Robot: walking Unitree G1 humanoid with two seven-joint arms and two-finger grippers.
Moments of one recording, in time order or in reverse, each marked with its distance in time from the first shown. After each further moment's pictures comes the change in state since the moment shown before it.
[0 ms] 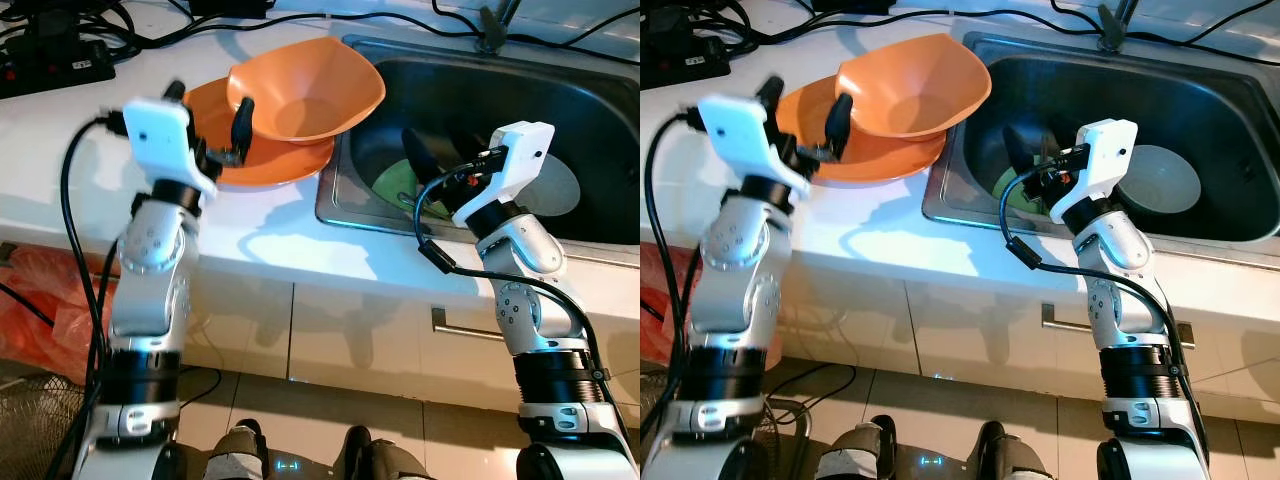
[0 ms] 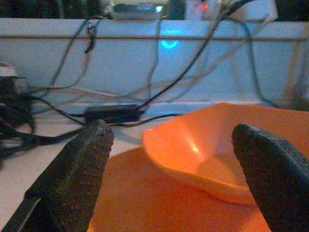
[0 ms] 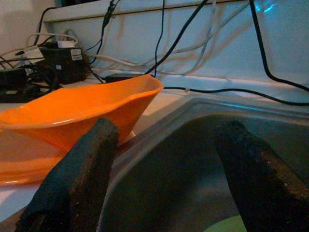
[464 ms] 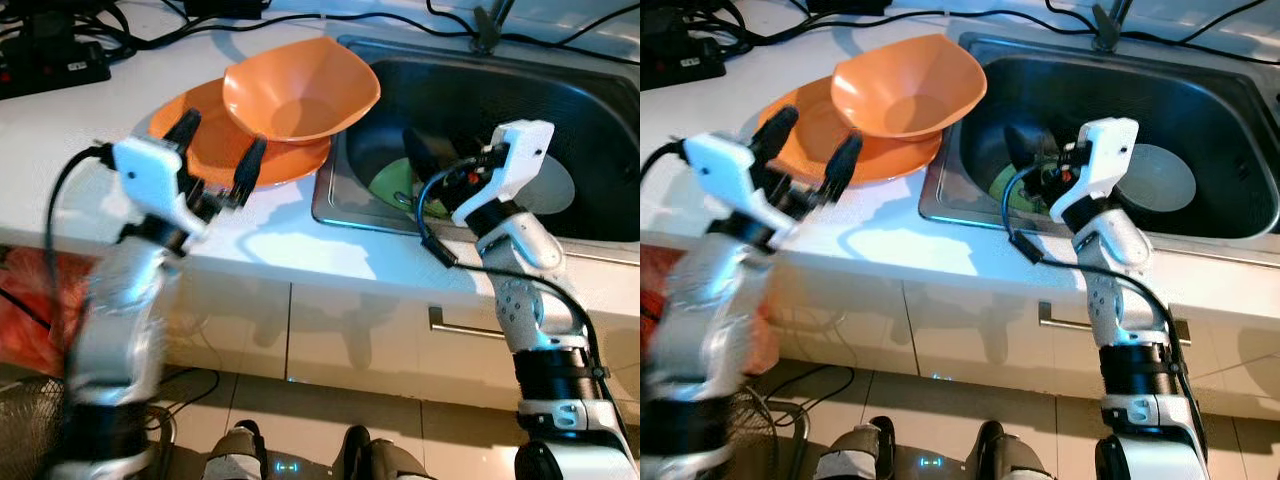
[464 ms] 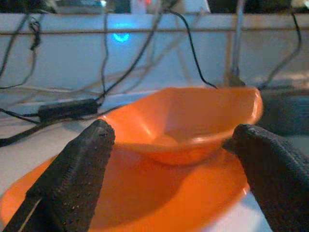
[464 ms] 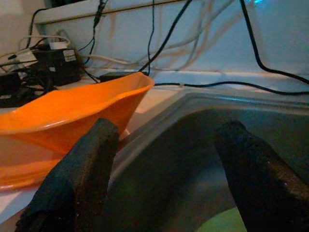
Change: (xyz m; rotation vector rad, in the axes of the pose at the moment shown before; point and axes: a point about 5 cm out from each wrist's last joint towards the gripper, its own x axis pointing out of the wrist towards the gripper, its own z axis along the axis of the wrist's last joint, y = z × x) left arm -0.036 0.004 0.008 0.018 0.057 -0.205; right arm 0.003 -0.005 0.002 0.050 0.021 -0.030
